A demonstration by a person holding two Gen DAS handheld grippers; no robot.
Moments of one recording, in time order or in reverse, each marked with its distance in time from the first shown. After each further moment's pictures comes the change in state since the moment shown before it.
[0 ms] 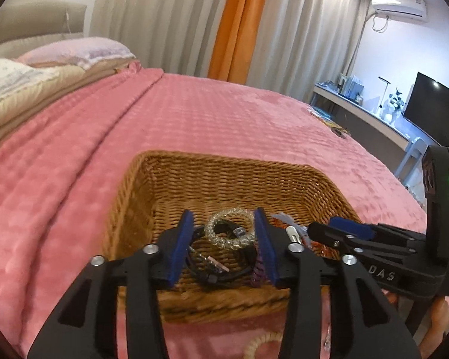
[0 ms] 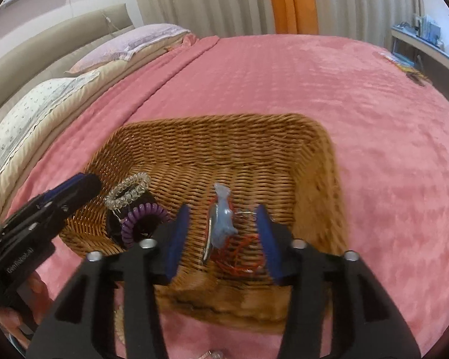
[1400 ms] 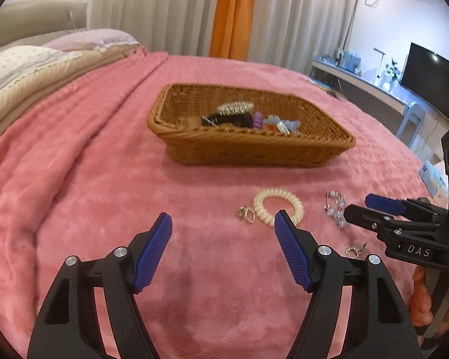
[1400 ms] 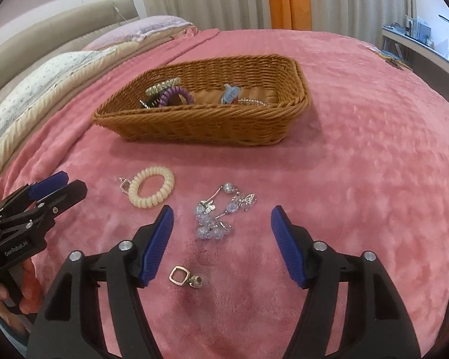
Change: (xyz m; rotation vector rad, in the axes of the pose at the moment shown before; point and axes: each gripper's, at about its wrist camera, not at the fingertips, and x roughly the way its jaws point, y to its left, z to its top) left arm -0.073 0.006 -0.111 0.072 0.117 0.043; right arm -0.061 0.020 -0.130 -0.045 0.036 -0.049
